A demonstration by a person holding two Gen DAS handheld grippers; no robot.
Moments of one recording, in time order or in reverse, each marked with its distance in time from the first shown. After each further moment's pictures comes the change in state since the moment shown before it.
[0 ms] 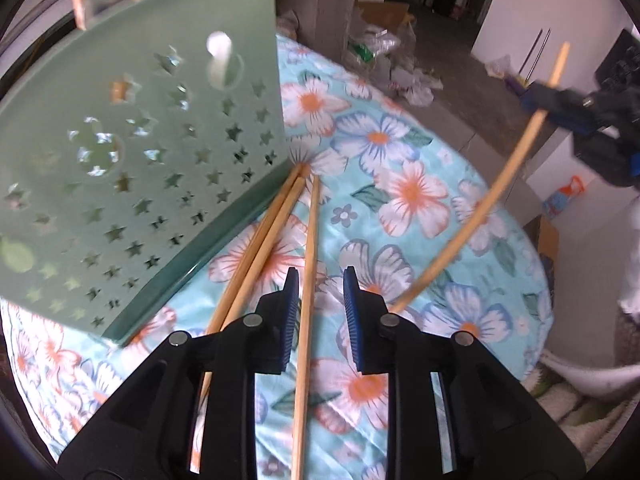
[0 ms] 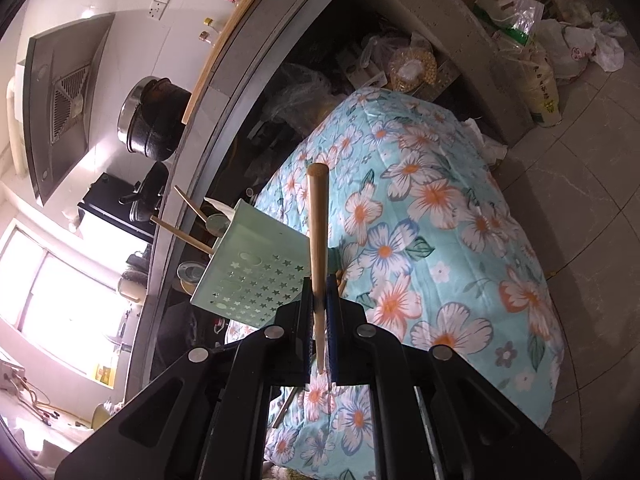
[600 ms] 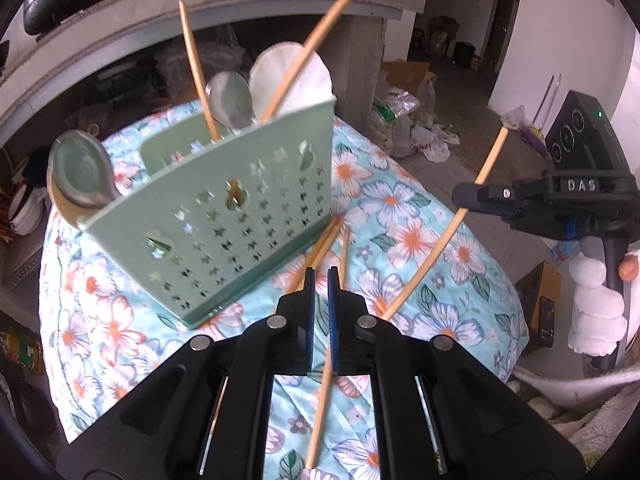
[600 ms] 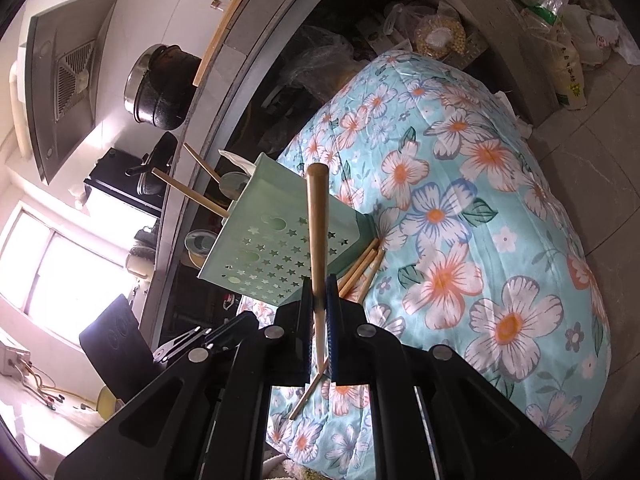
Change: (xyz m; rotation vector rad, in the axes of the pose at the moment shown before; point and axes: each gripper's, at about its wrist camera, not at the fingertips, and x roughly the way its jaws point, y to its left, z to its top) left arm -0.093 0.015 -0.017 -0.078 -0.198 0.057; right arm 0.041 0.024 -0.018 -0.019 0.103 0.047
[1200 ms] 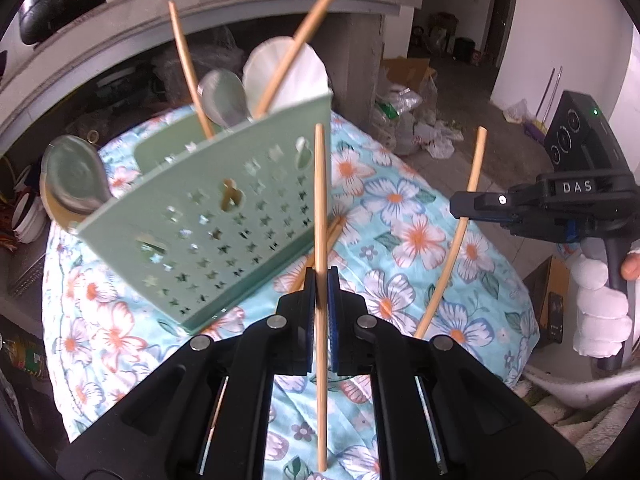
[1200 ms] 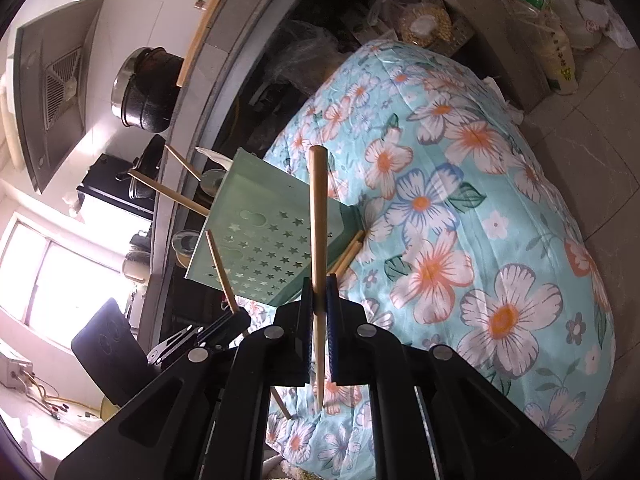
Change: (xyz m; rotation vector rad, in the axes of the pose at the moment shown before) left arm -0.003 0.005 0.001 0.020 -0.029 0.034; right arm 0.007 -0.010 -0.004 0.032 0.011 -0.013
